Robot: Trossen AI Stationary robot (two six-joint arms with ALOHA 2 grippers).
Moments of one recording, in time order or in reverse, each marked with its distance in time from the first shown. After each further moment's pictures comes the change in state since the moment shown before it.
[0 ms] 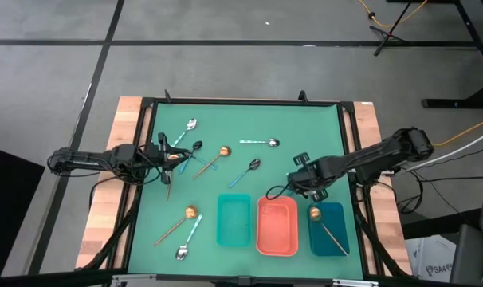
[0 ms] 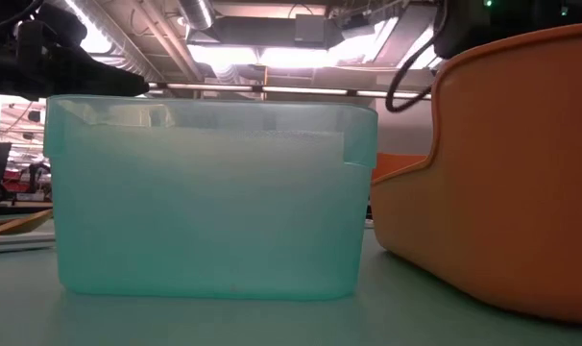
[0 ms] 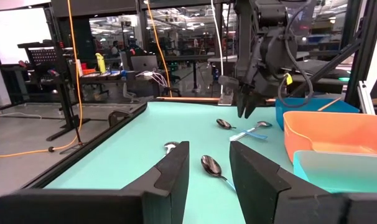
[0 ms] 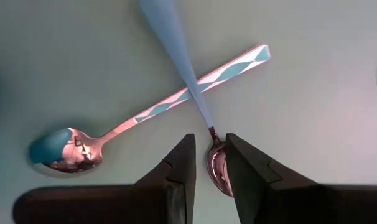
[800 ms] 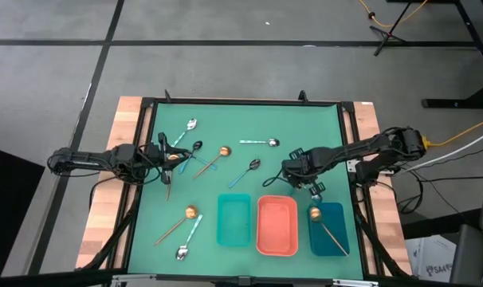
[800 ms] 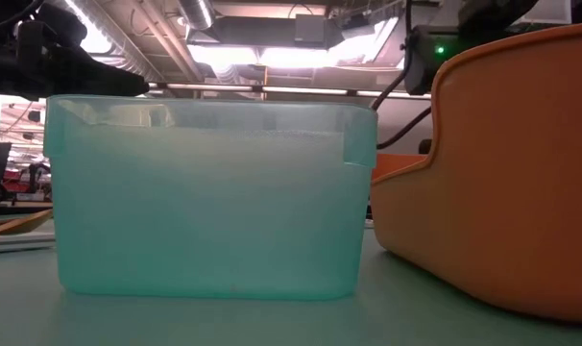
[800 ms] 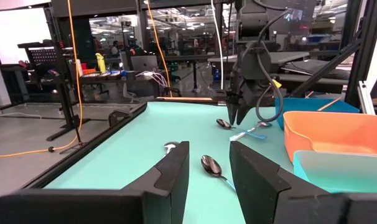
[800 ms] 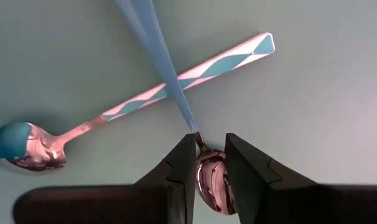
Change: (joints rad) left arm 0.000 0.000 0.000 0.000 0.000 0.000; right arm -0.157 0.074 0.000 0.046 -0.097 -0.181
